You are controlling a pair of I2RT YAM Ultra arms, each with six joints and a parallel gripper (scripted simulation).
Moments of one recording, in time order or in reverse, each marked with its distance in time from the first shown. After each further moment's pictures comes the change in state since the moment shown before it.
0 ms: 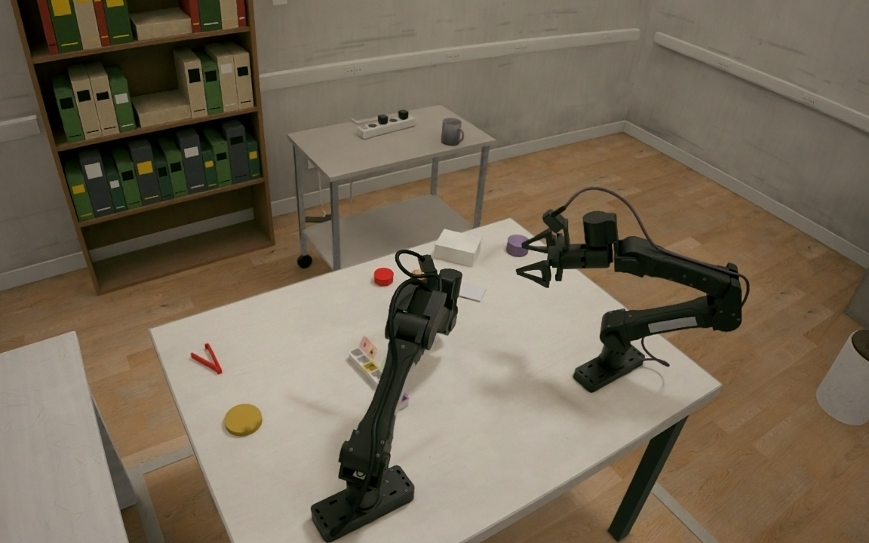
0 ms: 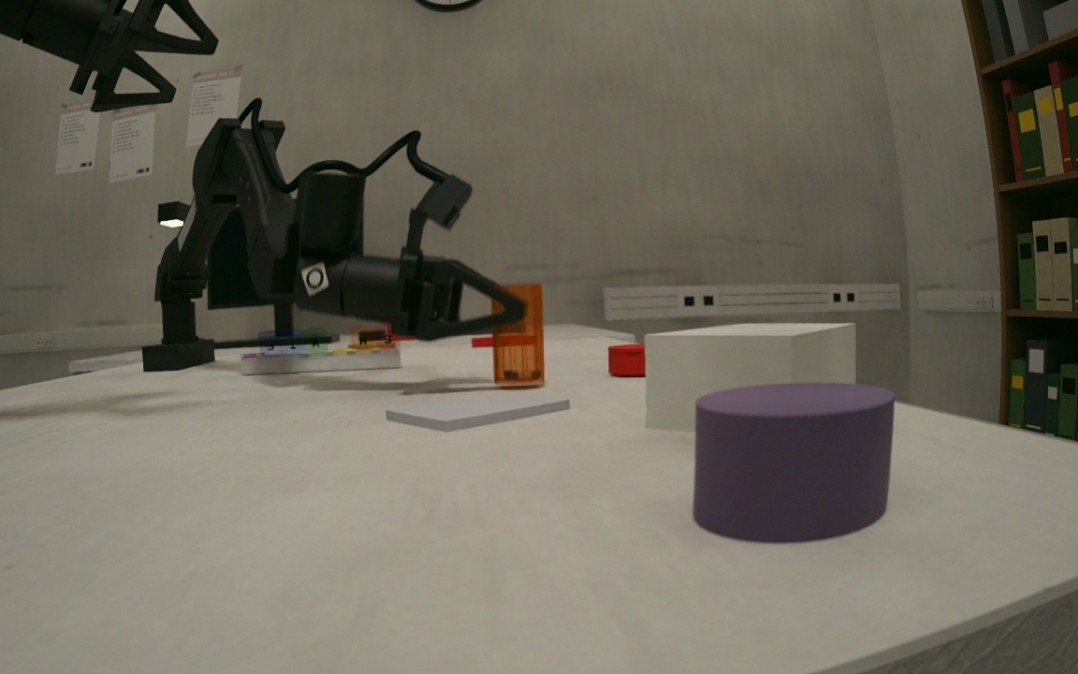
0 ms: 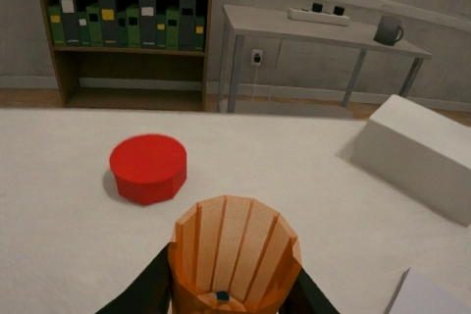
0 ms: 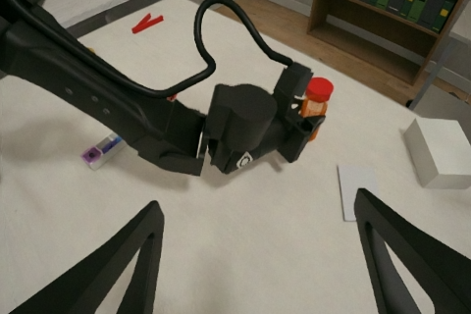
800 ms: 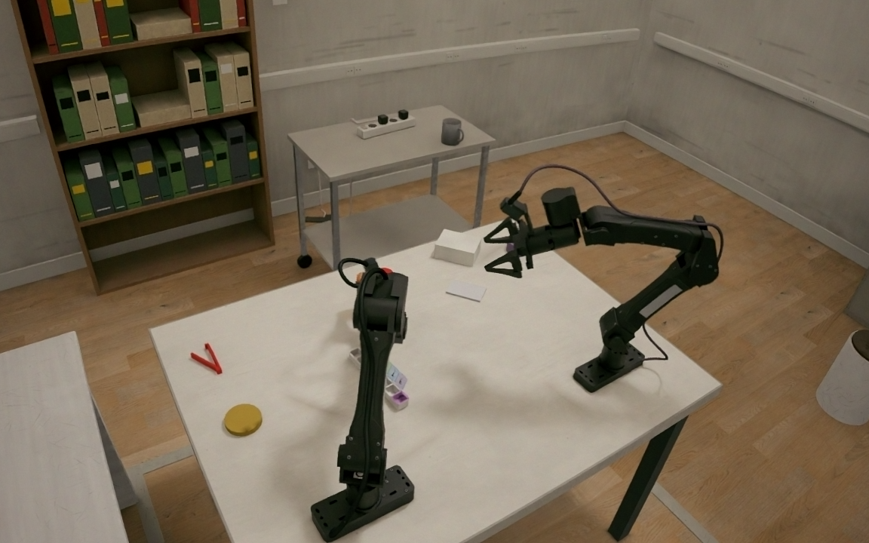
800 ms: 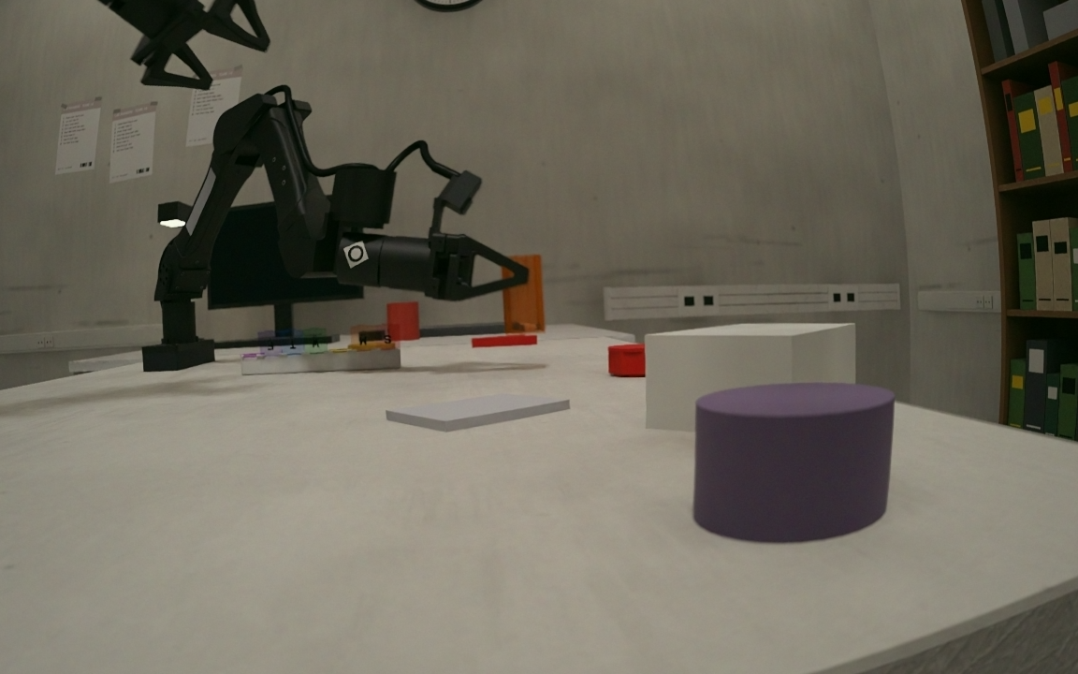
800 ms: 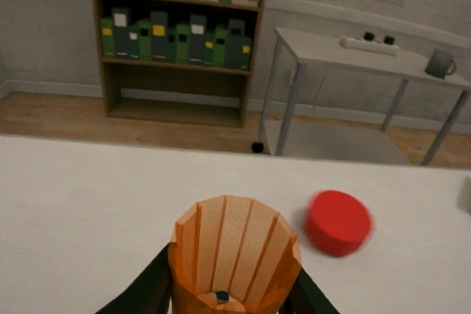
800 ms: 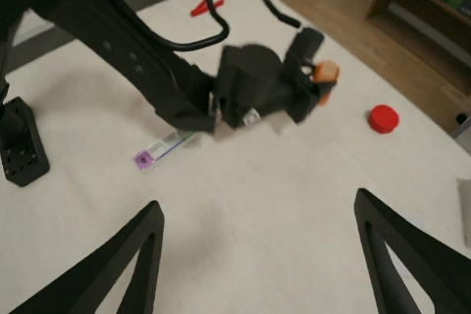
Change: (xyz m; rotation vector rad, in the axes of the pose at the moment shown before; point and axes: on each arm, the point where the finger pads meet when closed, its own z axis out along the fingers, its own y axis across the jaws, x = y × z) left arm -0.028 0.159 -0.014 -0.081 -0.034 -0.027; right arm -0.065 0.059 0.060 -0.193 0.119 -0.069
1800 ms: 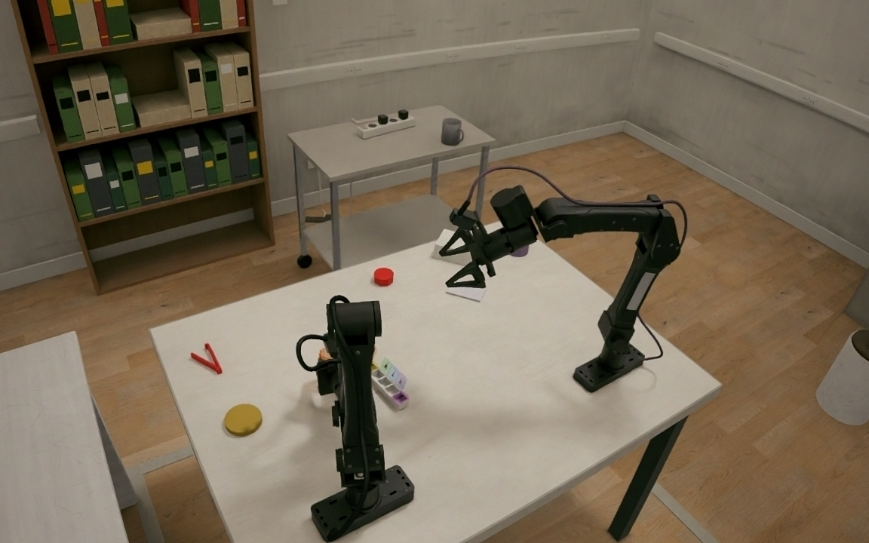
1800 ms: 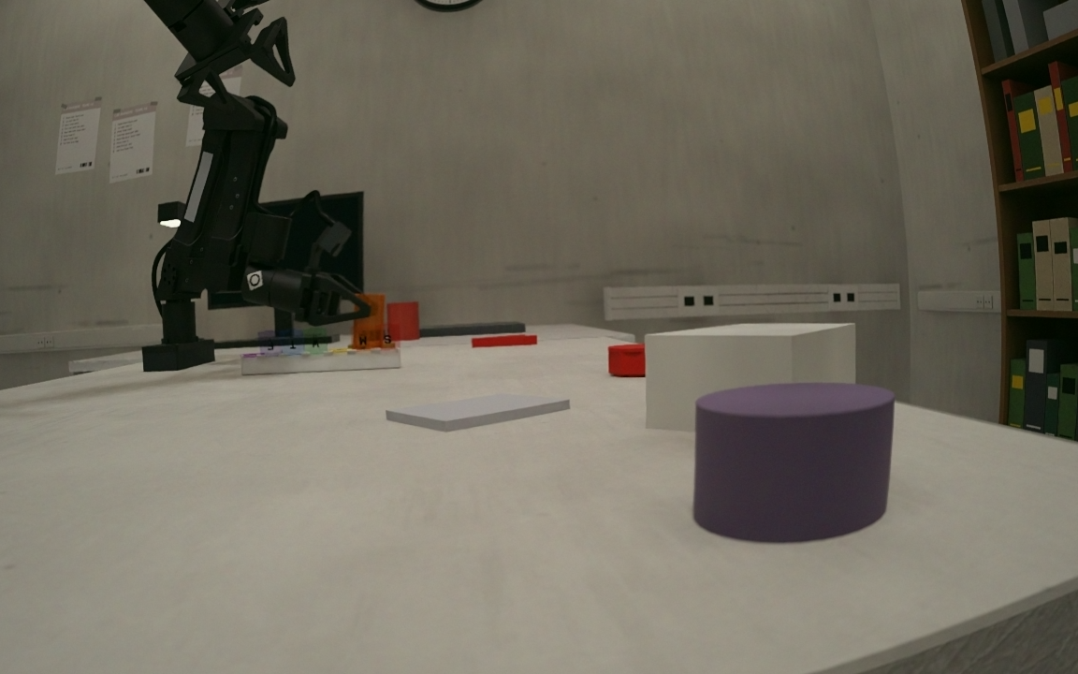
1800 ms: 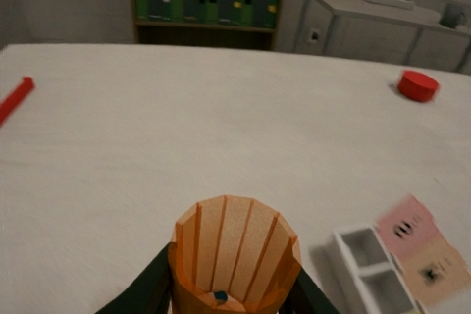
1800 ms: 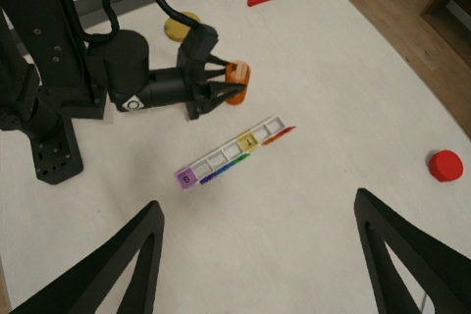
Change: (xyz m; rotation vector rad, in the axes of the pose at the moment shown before) left arm 0.061 0.170 -0.194 0.036 0.112 0.038; right arm -0.045 0.065 0.078 -0.147 0.098 -0.078
